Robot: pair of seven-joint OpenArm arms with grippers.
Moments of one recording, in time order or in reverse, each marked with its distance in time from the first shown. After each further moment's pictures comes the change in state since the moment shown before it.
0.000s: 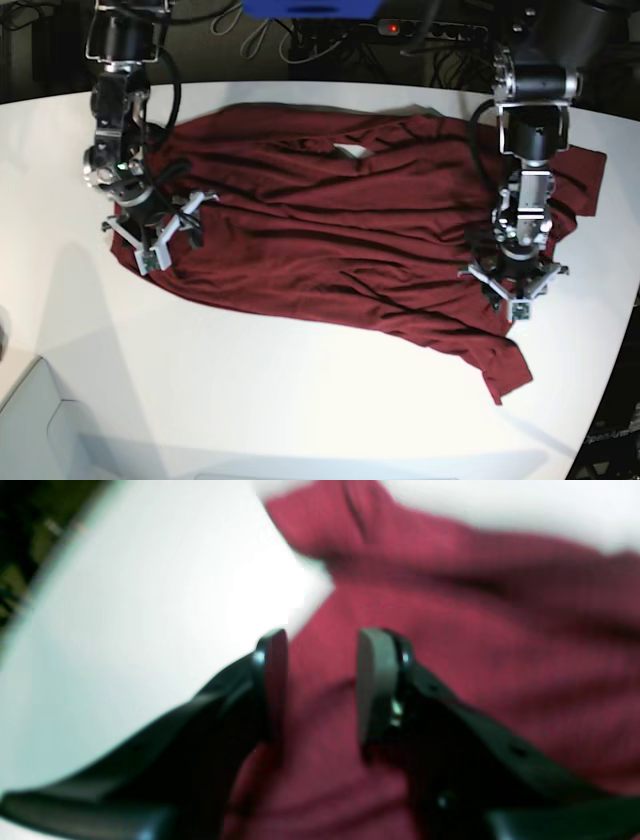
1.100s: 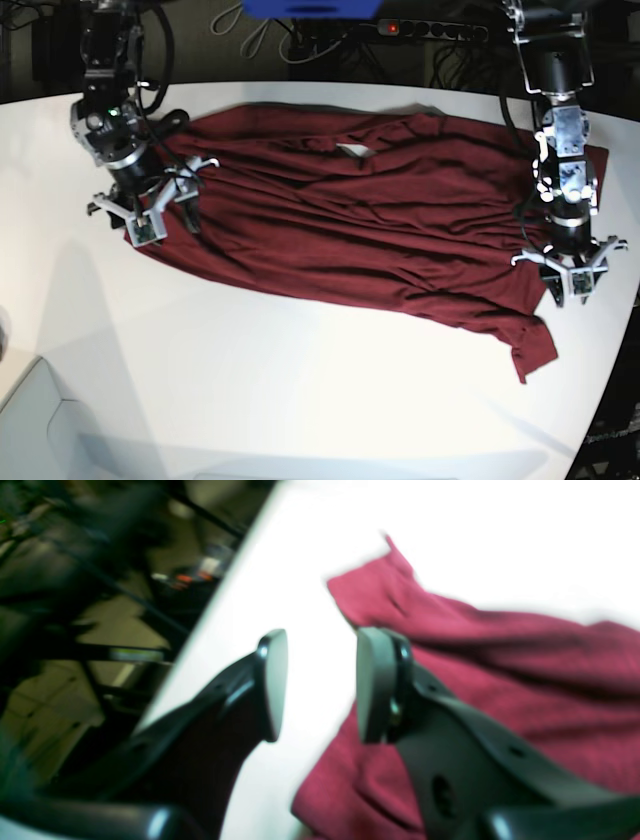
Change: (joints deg) left arm 16.9 -3.0 -11.5 29.9 0.3 0.2 1.9; right arm -13.3 0.3 -1.3 22.8 0.0 0.0 -0.2
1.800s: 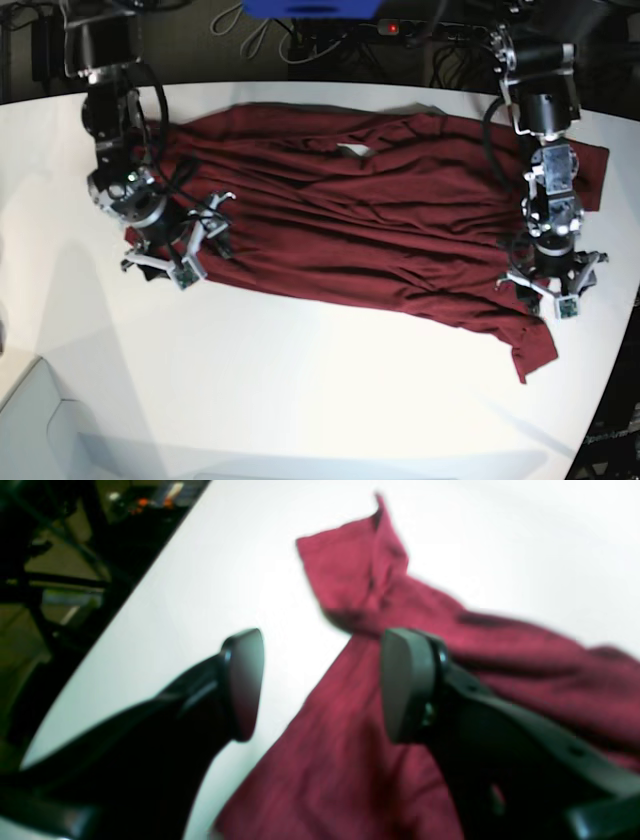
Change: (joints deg) left arm -7.6 3.4 -0.5 -7.0 -0.5 0.1 9.3; right arm 17.5 8.4 -15.9 -19.3 0.2 0.3 -0.2
